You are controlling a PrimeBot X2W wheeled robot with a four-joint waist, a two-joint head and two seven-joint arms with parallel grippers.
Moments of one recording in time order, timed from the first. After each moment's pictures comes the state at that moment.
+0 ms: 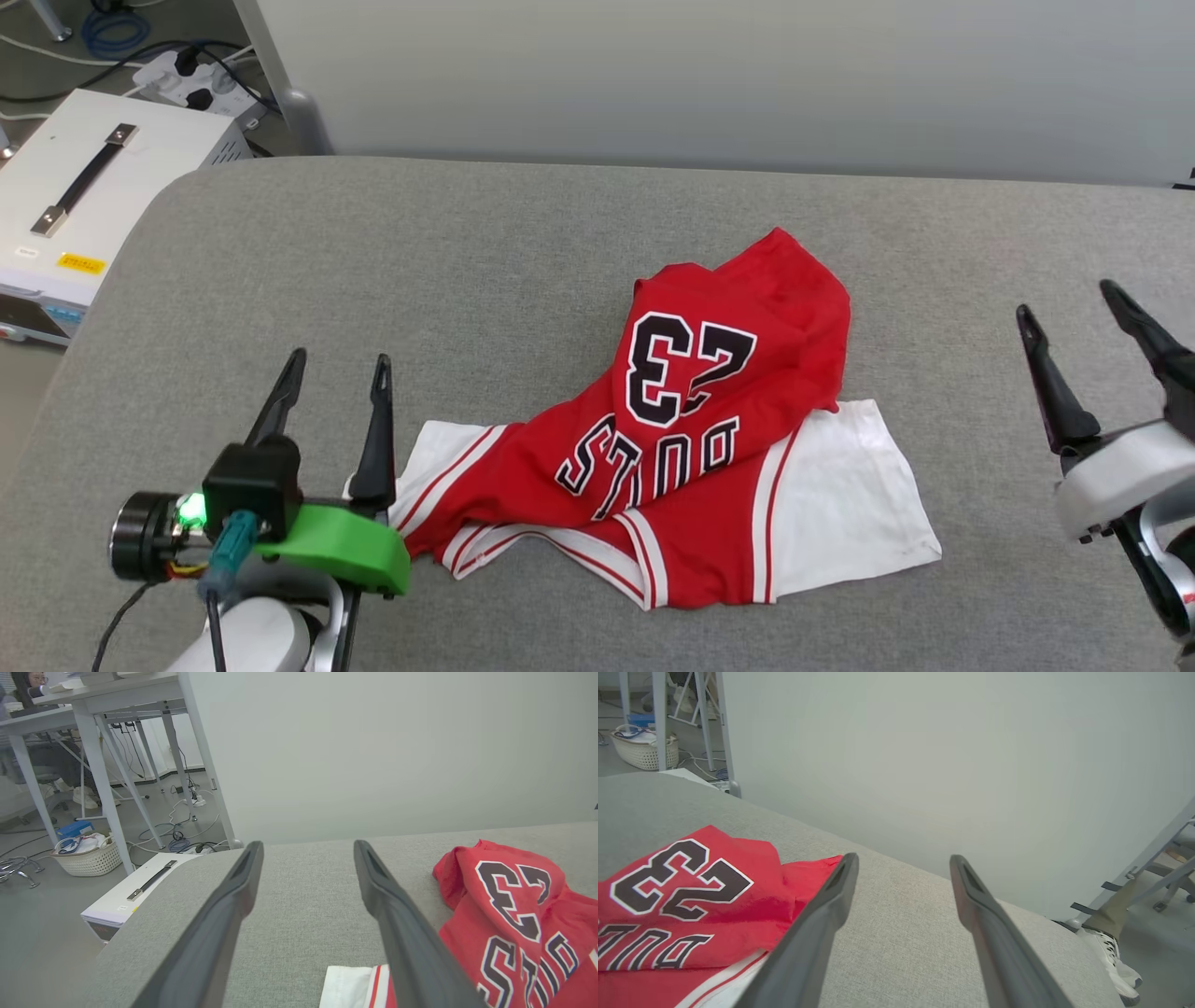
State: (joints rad) left arm -0.23 0.60 -0.62 -0.07 -0.59 0.47 -0.26; right arm -0.14 -0.38 0.04 -0.08 0.17 0.13 0.02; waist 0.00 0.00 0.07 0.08
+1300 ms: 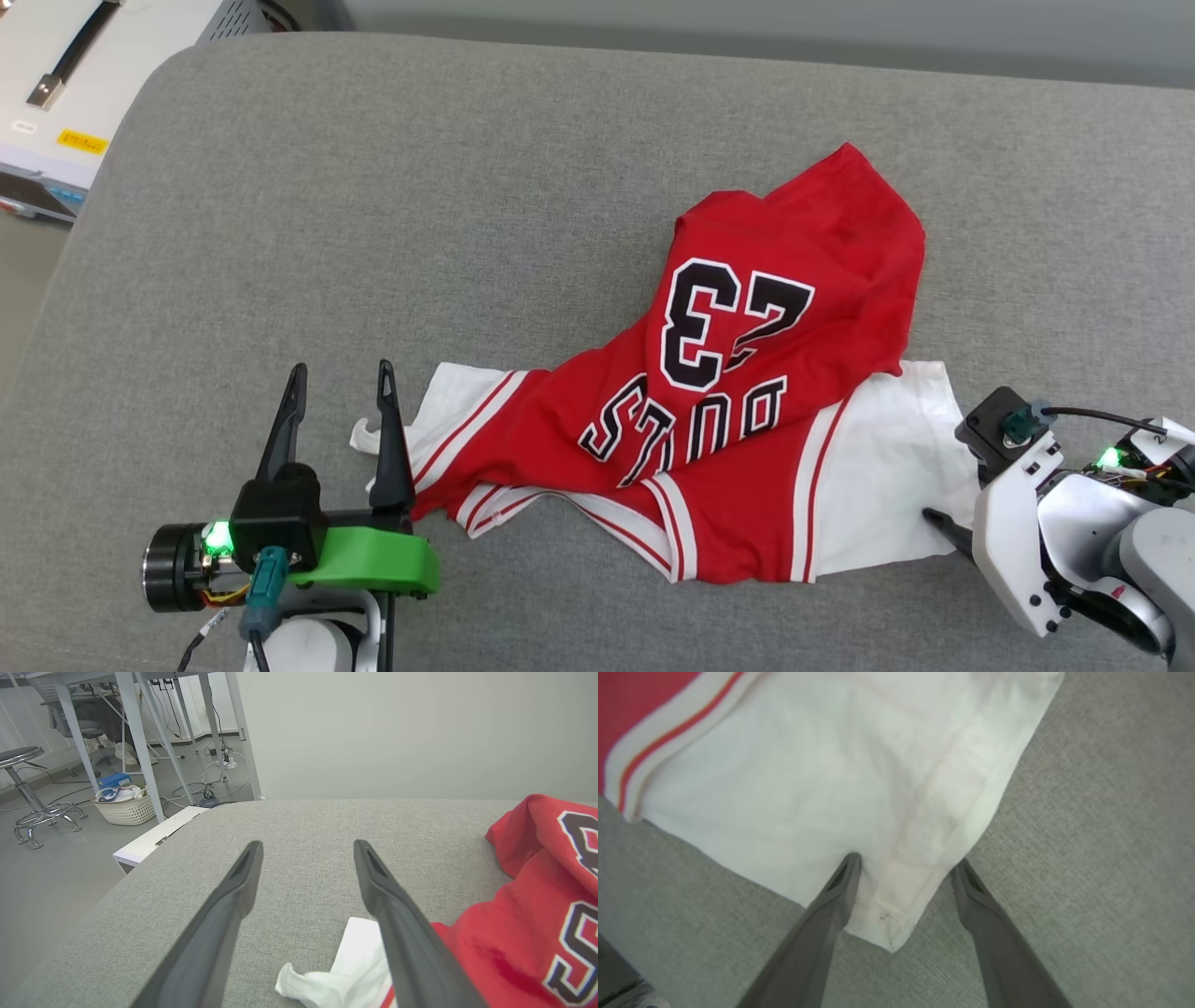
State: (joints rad) left arm -0.05 0.16 -0.17 -0.01 -0.14 0.20 -0.26; right arm -0.41 -0.73 0.79 0.15 0.61 0.13 0.57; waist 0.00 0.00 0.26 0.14
